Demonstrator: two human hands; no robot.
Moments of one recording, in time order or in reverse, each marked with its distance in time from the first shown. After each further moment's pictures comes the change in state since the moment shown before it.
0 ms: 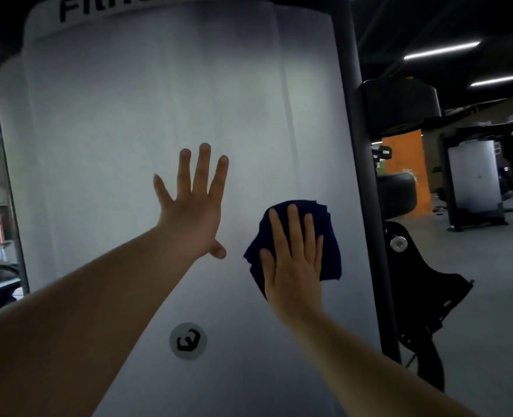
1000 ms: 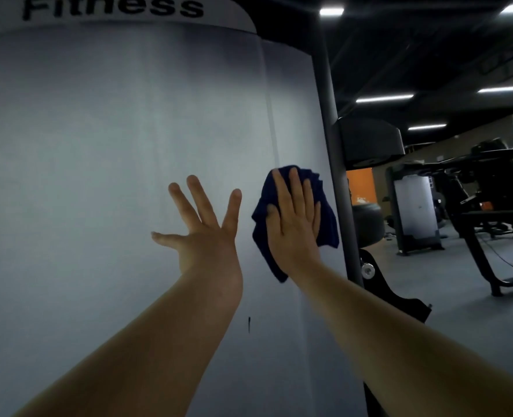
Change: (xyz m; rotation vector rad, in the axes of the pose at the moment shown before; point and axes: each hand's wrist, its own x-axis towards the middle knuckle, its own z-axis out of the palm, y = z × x) left_hand 0.006 0.055 0.004 0.032 -0.117 -0.165; right_hand 0.102 0.021 -0.022 0.051 0.111 0.013
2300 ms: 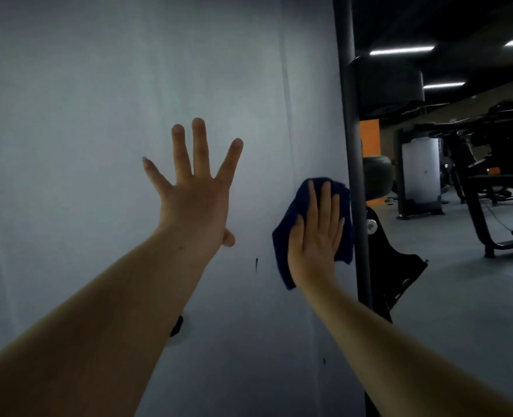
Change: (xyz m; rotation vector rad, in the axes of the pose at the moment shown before) left_hand -0.011 -0.032 0.016 -0.138 0.163 0.199; right_hand -0.096 0.022 0.011 -0.009 -0.005 0.184
